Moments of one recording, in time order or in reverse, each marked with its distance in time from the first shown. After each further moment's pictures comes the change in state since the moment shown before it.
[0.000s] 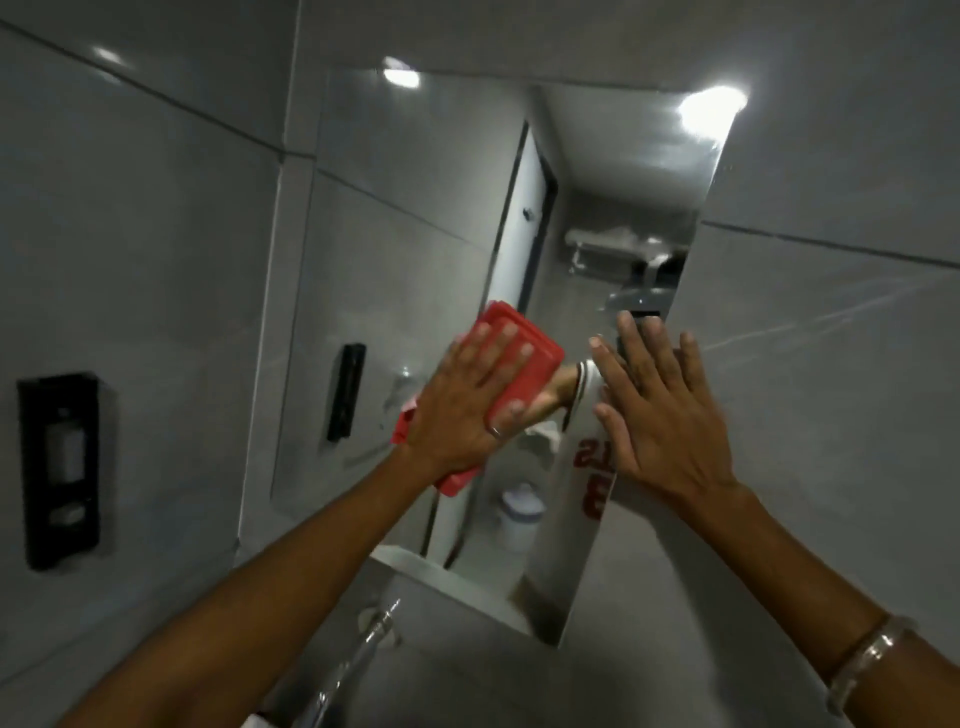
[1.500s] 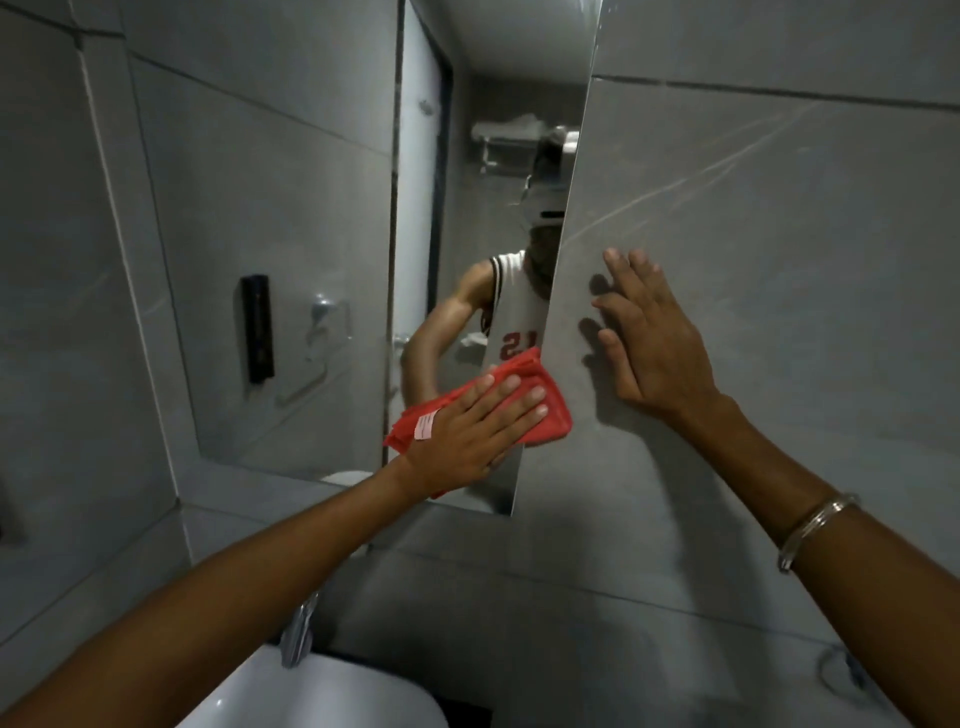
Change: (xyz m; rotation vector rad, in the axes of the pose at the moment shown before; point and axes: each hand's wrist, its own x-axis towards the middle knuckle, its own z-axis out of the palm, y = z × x) left_hand -0.089 0.098 0.053 -0.030 -0.024 0.510; right_hand -0.080 0.034 -0.022 0.312 0.039 0.069
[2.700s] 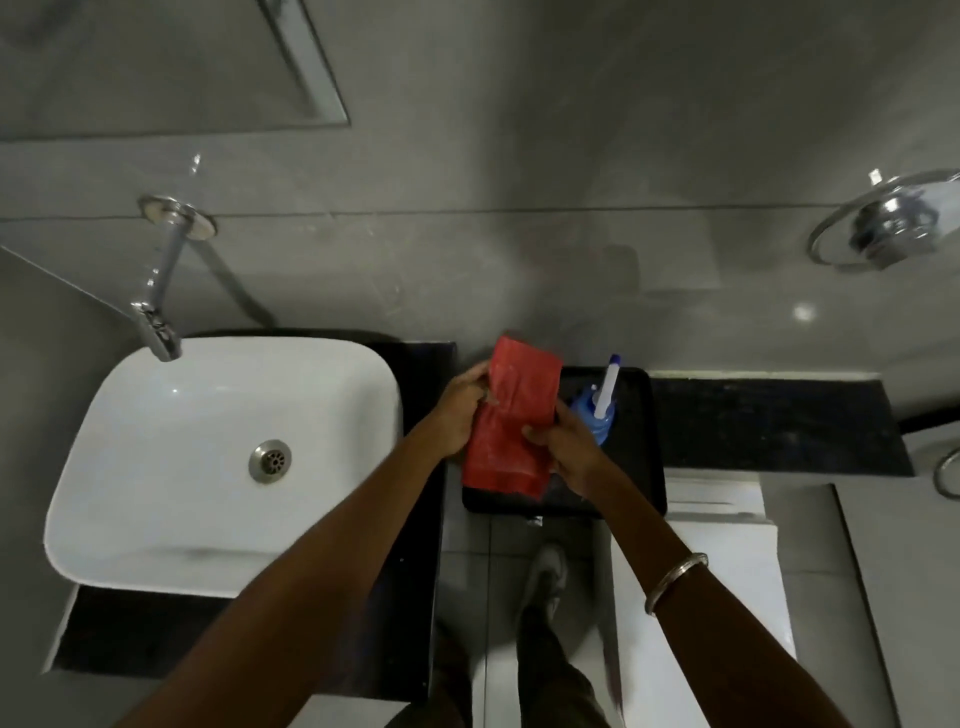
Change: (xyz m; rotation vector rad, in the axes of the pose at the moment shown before) left_hand -0.166 0.374 0.013 -1.564 -1.024 -2.092; right_hand -0.481 -0.279 0.008 1.385 -0.741 2.270
